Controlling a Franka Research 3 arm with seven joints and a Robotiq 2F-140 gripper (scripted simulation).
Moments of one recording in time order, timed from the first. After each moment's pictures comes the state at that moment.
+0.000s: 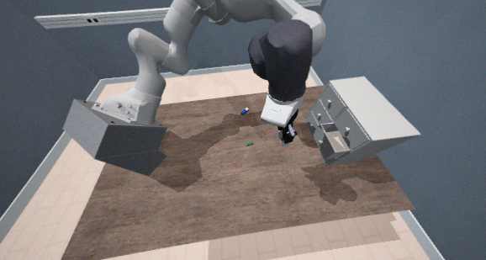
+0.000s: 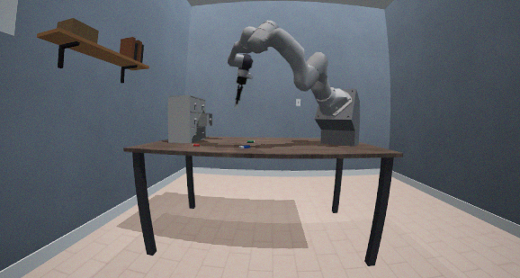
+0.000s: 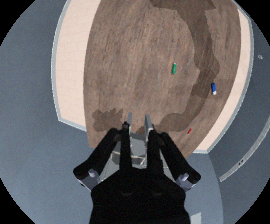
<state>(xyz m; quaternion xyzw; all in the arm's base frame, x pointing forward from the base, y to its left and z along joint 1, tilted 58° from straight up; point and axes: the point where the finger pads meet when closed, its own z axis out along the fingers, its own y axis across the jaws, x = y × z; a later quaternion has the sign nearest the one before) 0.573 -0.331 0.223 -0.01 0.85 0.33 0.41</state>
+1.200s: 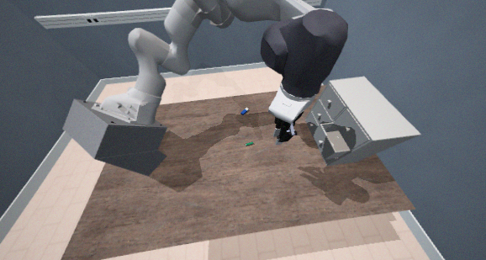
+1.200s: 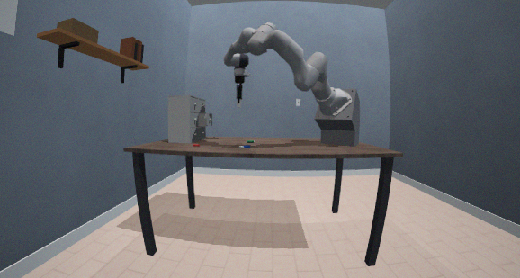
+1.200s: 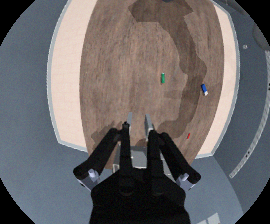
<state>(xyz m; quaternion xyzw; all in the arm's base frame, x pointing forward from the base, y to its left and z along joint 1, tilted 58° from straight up) 0.553 -0.326 0.220 0.00 0.88 0.37 0.31</state>
